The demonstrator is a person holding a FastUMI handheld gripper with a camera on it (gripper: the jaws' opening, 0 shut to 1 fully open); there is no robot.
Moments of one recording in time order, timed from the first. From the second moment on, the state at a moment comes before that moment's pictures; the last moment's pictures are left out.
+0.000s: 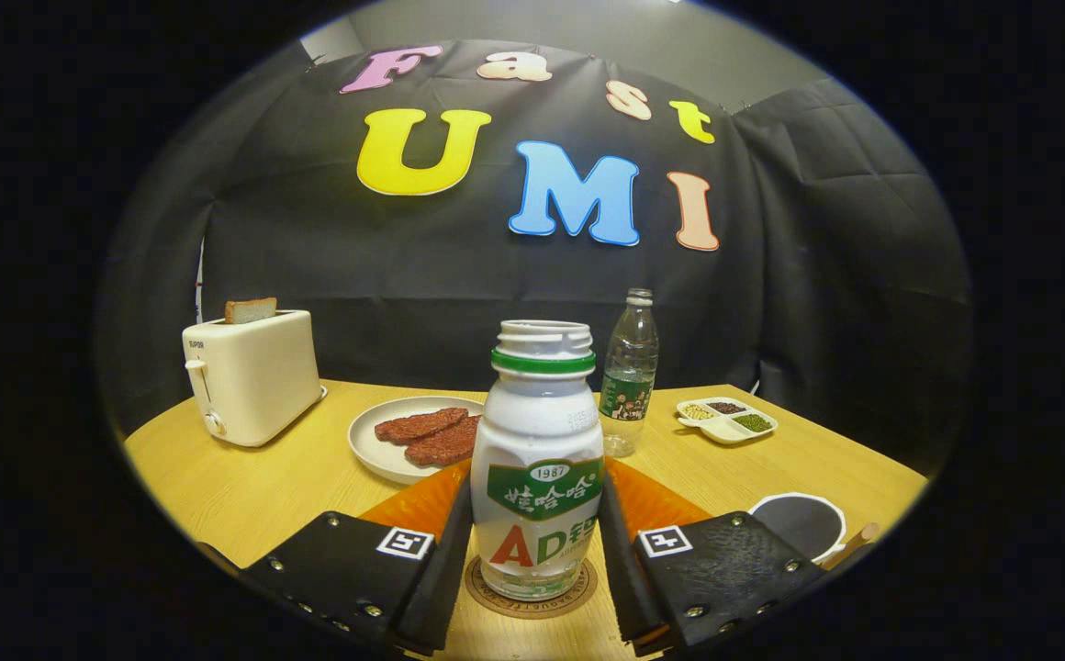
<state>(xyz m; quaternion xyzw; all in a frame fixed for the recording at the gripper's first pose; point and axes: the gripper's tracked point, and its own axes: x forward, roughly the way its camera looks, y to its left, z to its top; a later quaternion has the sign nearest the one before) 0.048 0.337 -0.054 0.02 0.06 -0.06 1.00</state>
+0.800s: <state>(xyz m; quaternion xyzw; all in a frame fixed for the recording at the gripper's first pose) 0.017 0.342 0.006 -0.02 0.01 -0.02 1.00</state>
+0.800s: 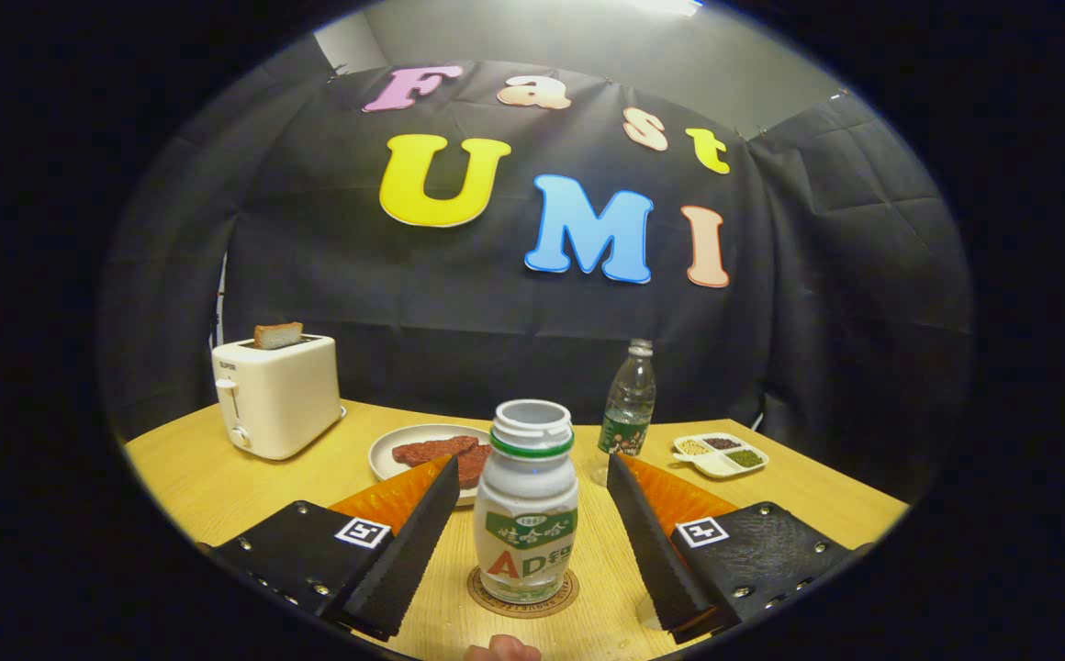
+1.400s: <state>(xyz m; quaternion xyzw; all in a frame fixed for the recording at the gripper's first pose) -0.049 0.349 0.071 -0.02 -0.03 0.04 1.00</state>
